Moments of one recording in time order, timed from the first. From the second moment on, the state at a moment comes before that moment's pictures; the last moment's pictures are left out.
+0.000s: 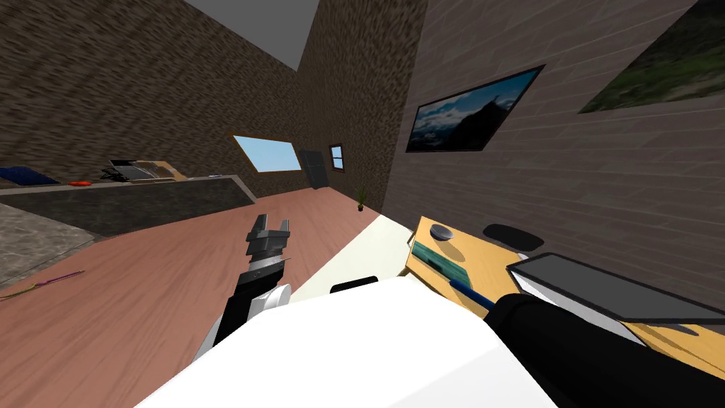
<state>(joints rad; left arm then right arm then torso) 0.54 0.01 0.02 -2.30 0.00 -0.35 0.17 1.00 -0.95 0.60 -1.07 0.48 -0.46 0.27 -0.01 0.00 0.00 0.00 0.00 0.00</state>
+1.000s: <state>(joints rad) 0.54 0.01 0.02 -2.30 0.00 -0.35 0.17 0.92 -1.15 0.66 -0.90 0.56 -0.42 0.34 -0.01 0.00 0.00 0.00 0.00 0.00</state>
